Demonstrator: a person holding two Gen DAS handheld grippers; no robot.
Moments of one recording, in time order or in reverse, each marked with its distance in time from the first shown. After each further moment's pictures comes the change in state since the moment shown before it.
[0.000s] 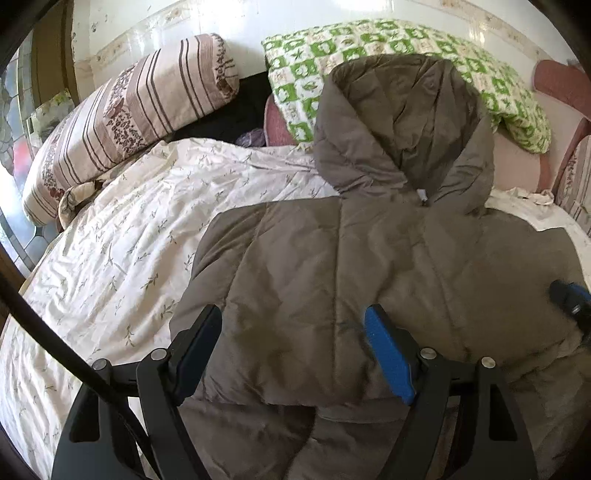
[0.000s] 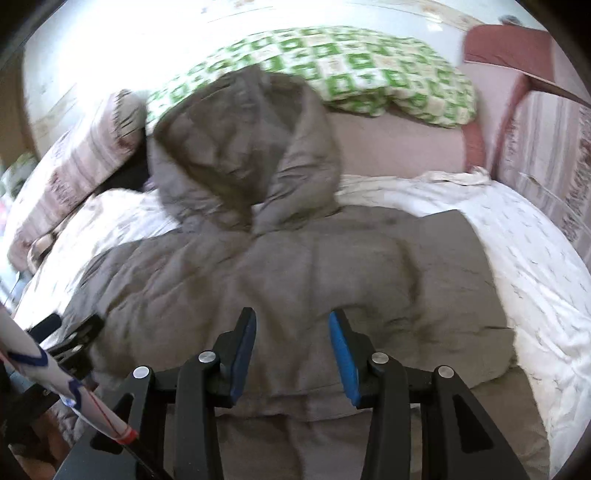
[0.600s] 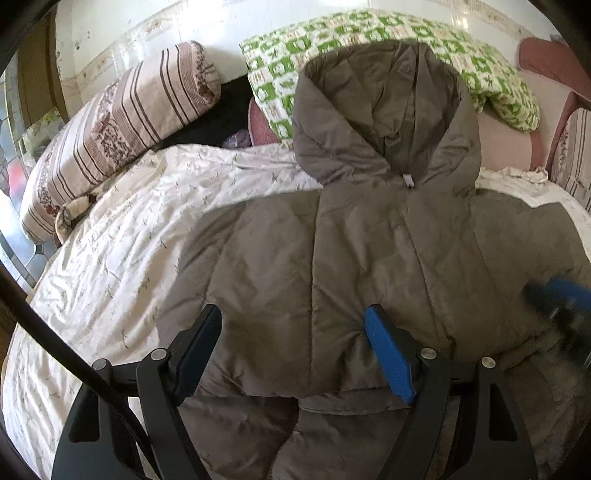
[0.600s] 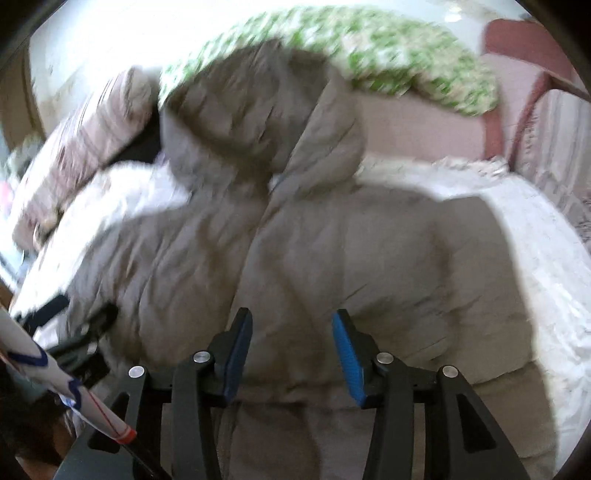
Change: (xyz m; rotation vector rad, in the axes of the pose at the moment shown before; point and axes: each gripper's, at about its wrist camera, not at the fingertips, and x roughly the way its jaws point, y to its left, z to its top) left arm -0.002 -0.014 -0.006 0.070 -0.009 0.019; right arm 0.007 -0.003 -0.001 -0.002 0.028 -0.010
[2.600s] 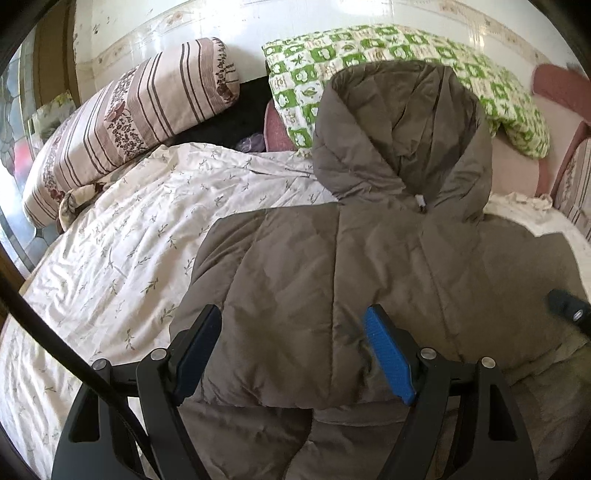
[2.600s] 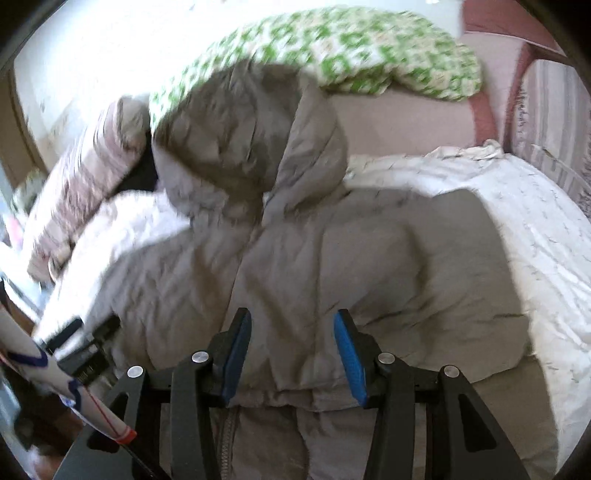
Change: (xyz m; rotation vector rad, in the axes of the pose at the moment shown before) left arm 0.001 0.016 0.008 -0.088 -0.005 -0.023; right arm -0.015 -0.024 0.007 0.113 0.010 0.102
